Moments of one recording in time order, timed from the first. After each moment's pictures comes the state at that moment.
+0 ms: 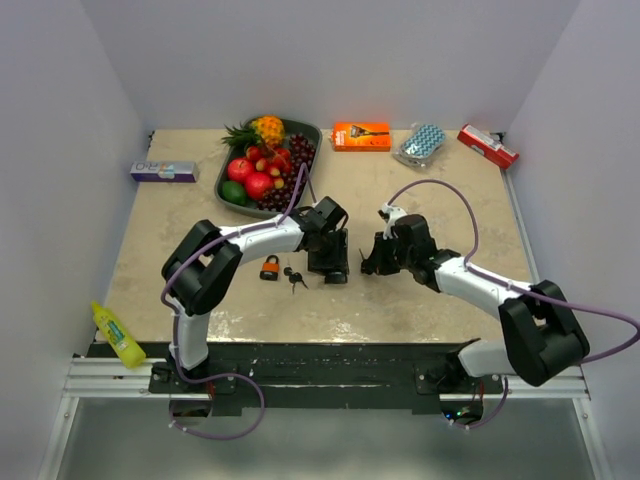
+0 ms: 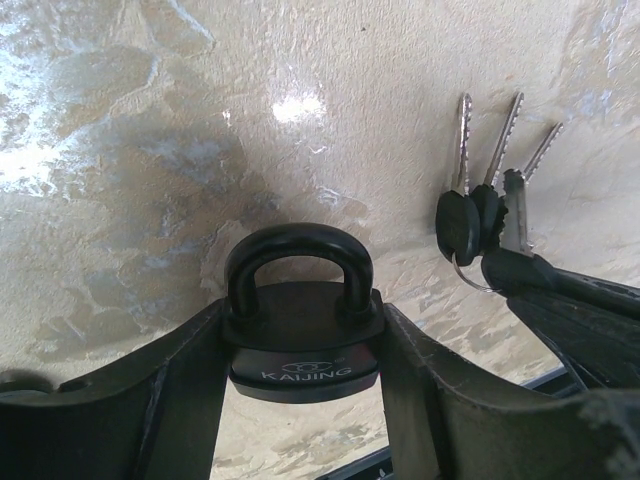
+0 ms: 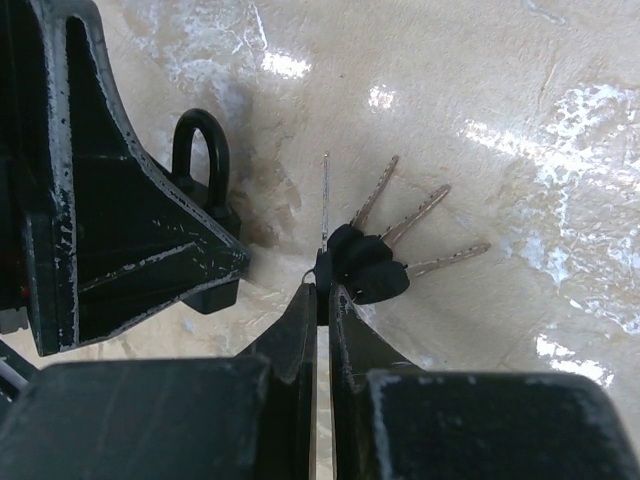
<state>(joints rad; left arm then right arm) -0.77 1.96 1.33 -0.50 0.13 -0.78 0.47 1.36 0.63 -0.02 -0.20 0.35</state>
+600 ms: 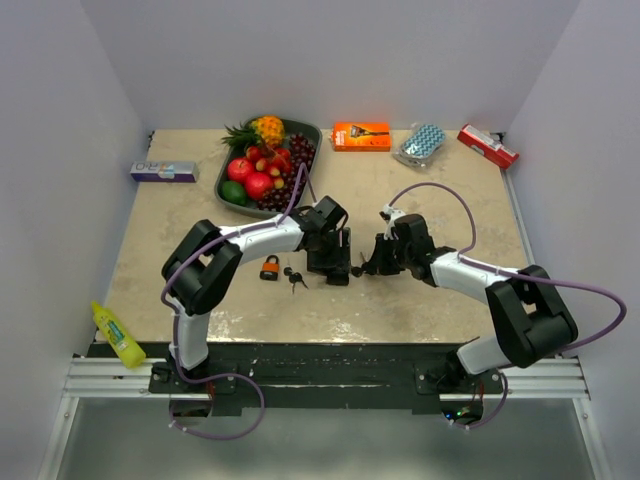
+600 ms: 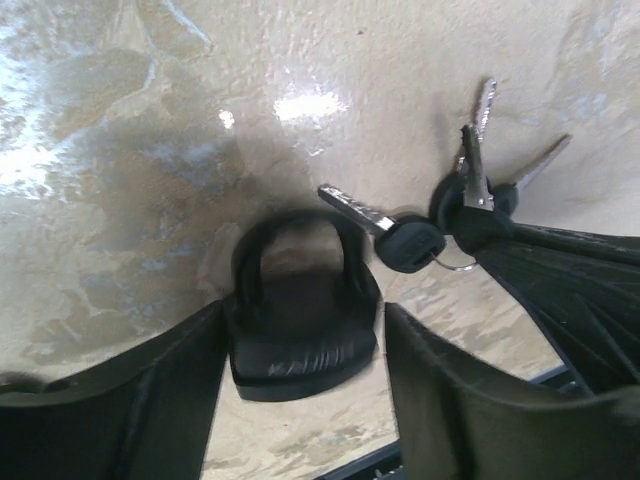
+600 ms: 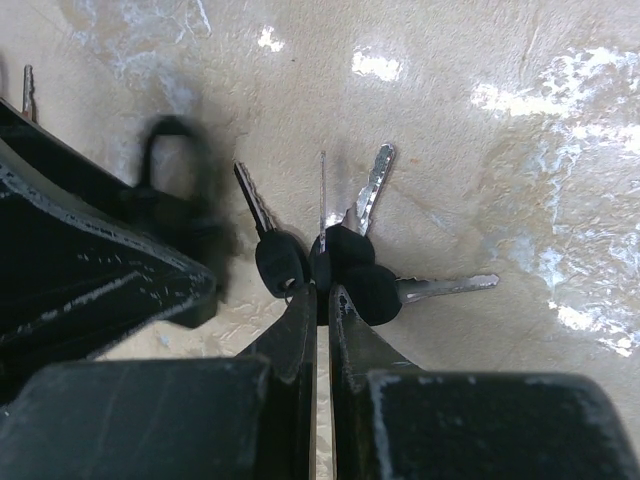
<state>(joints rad) -0.77 1.96 1.33 -0.50 0.13 -0.78 0.44 1.46 0.64 0.00 -0.23 0.38</state>
